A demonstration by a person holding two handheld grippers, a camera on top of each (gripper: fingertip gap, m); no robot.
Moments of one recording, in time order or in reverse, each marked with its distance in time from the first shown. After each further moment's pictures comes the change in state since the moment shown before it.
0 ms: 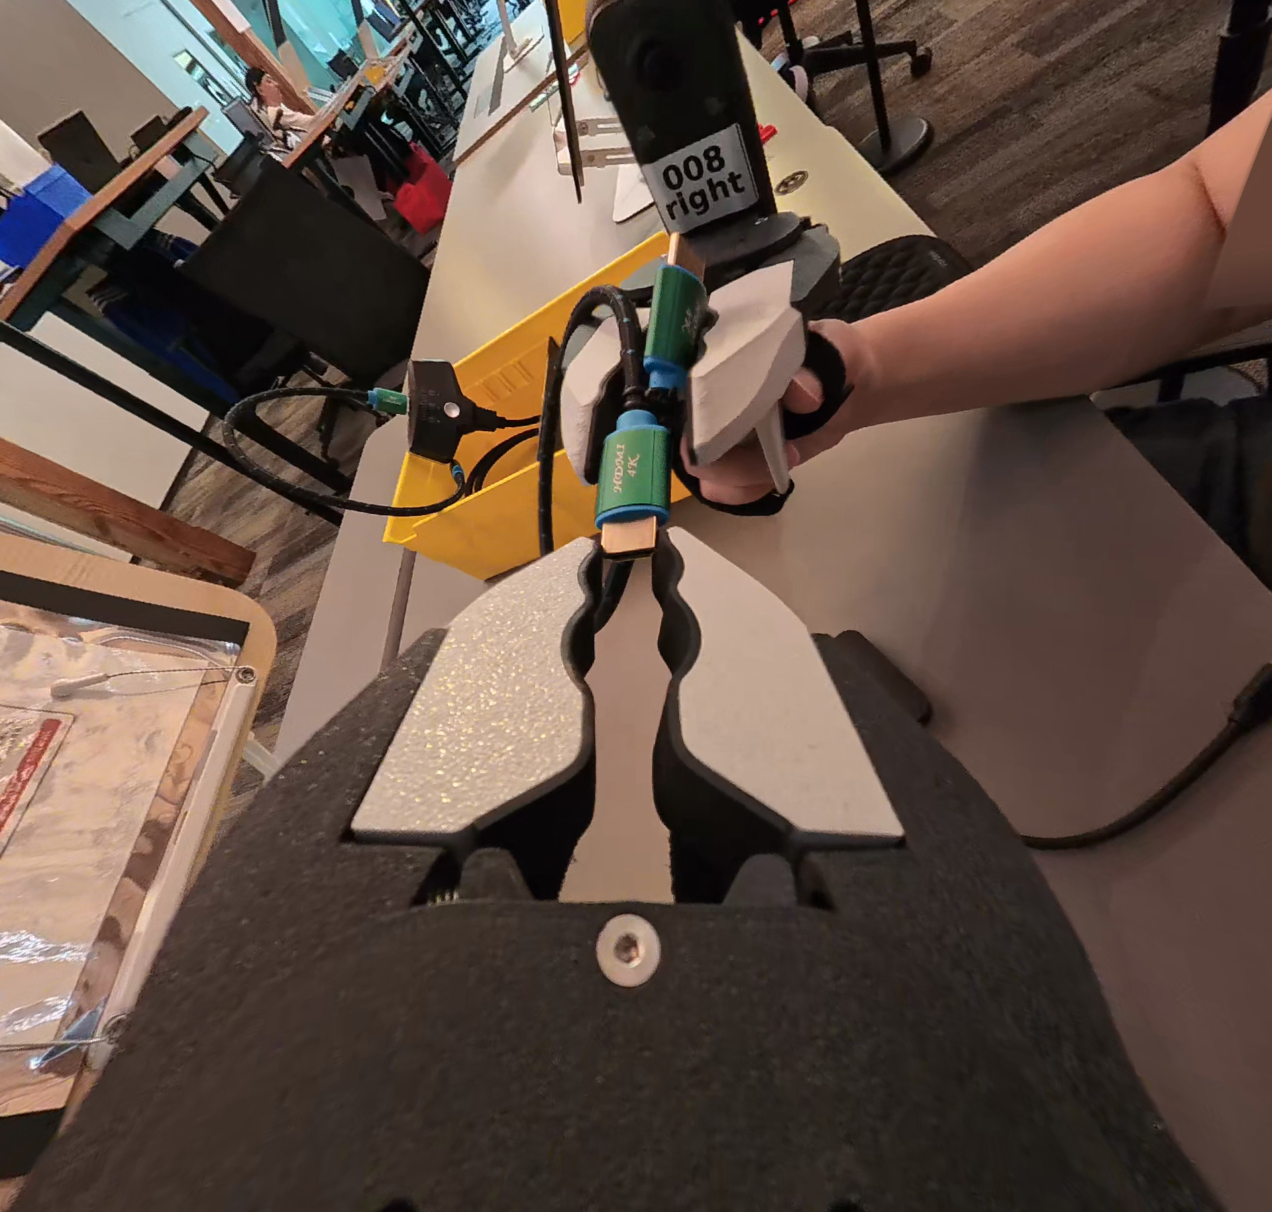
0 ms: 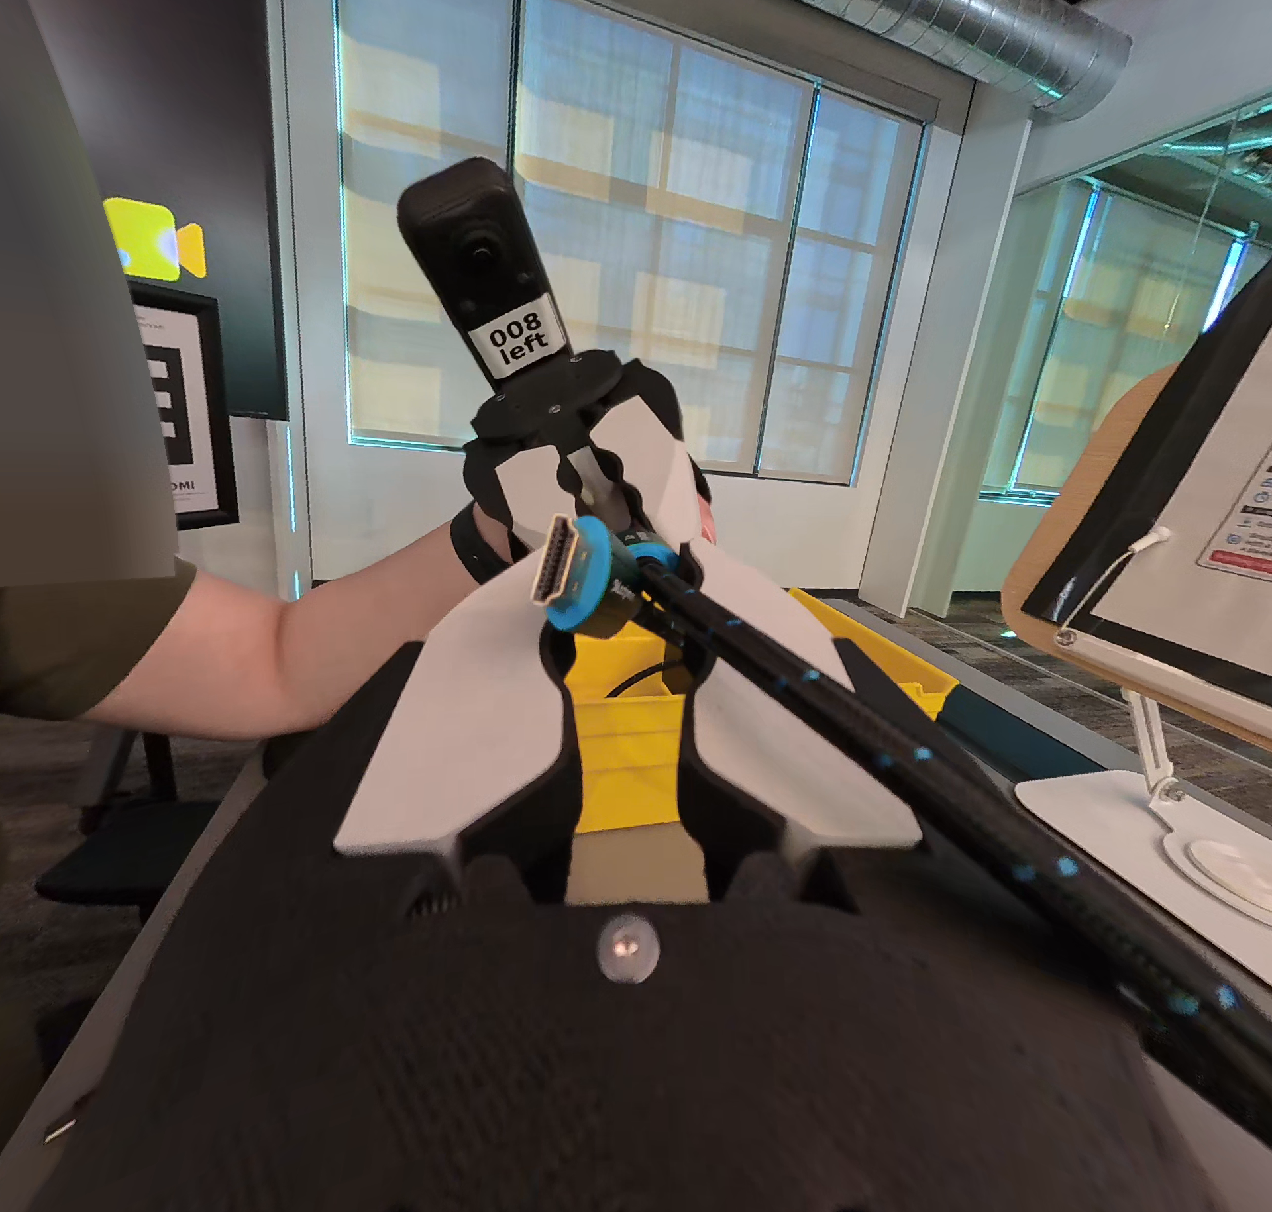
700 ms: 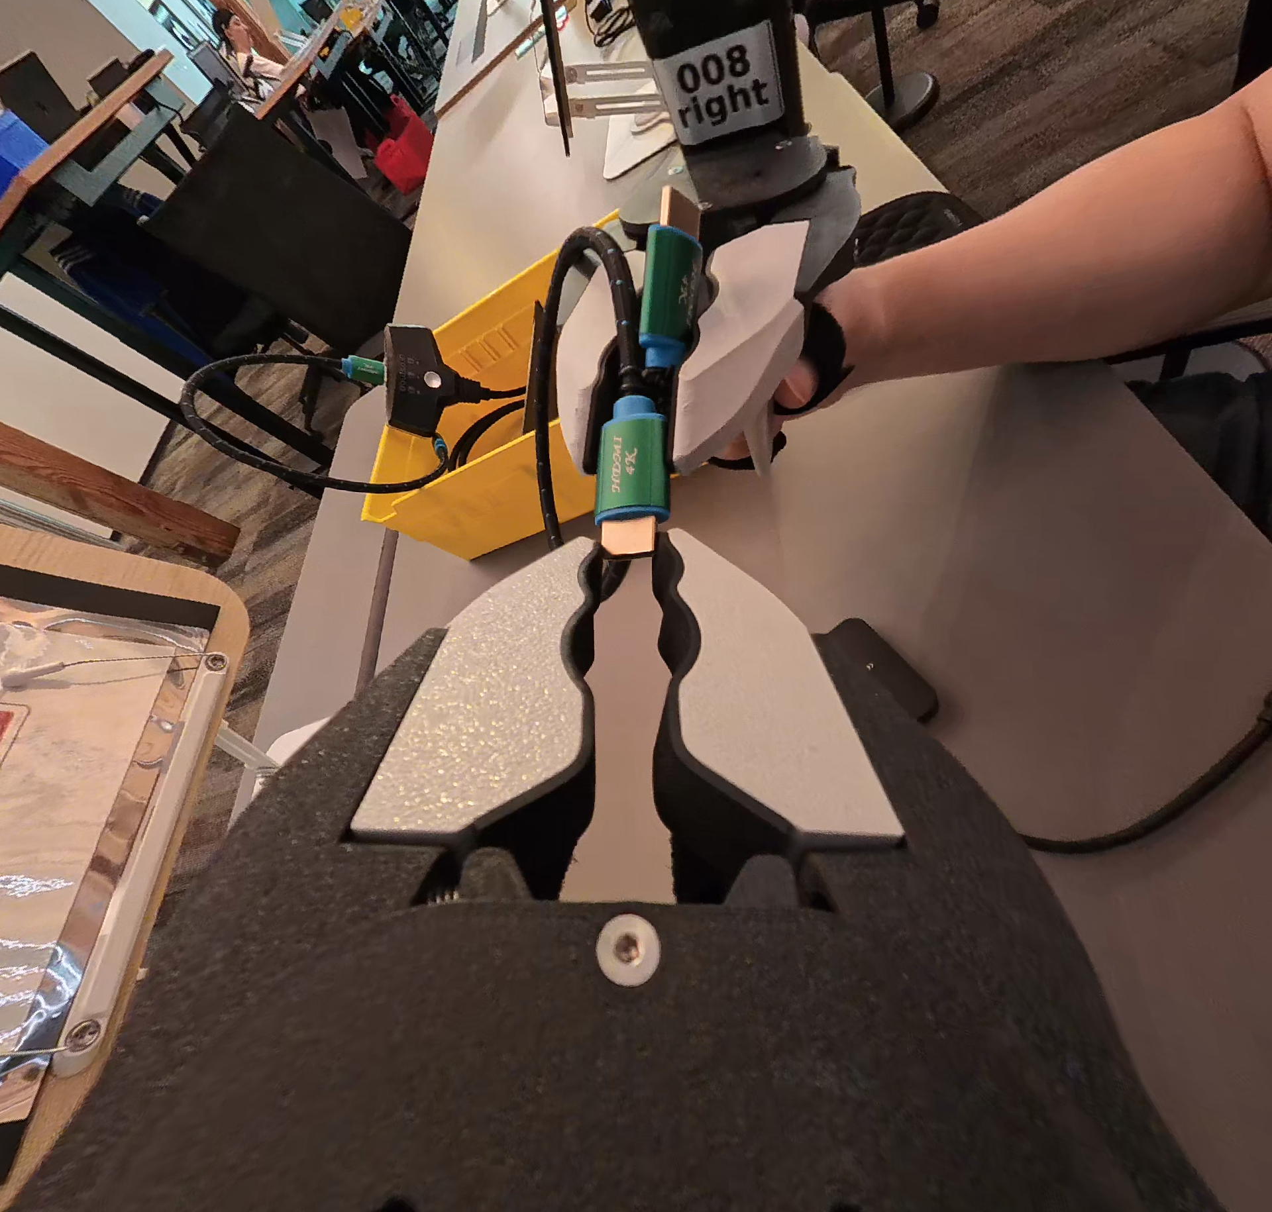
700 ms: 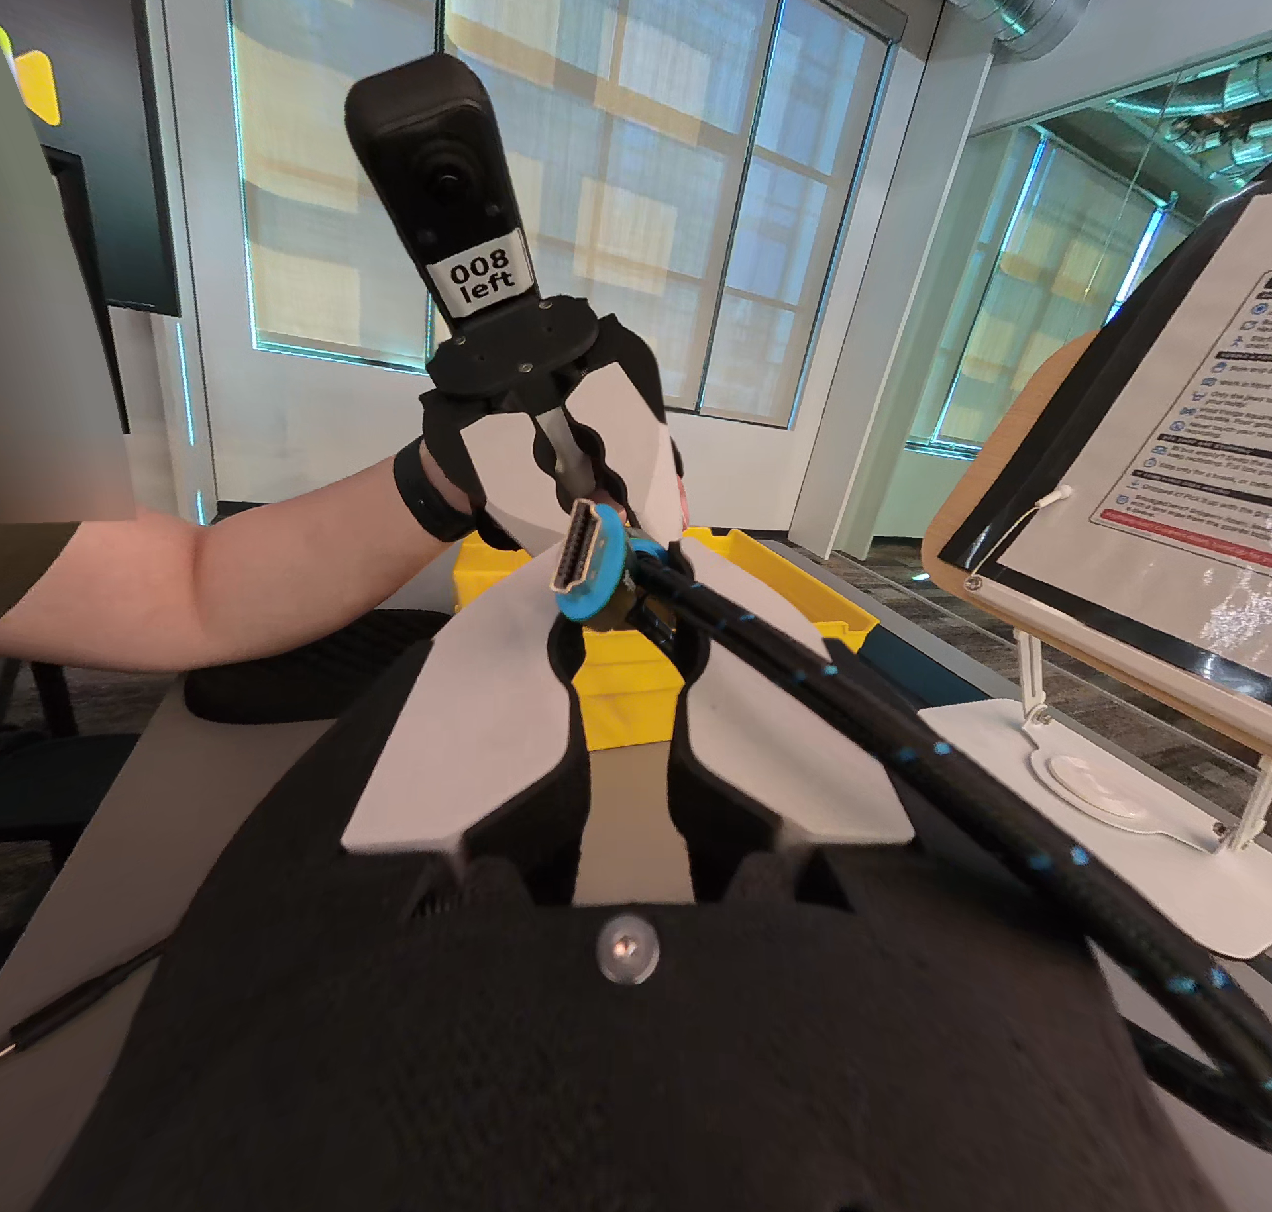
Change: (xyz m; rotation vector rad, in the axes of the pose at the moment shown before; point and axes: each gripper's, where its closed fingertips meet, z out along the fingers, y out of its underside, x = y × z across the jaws) left arm 0.001 0.012 0.016 -0.042 0.006 -0.009; right arm 0.010 0.012 -0.012 -0.119 0.083 -0.092
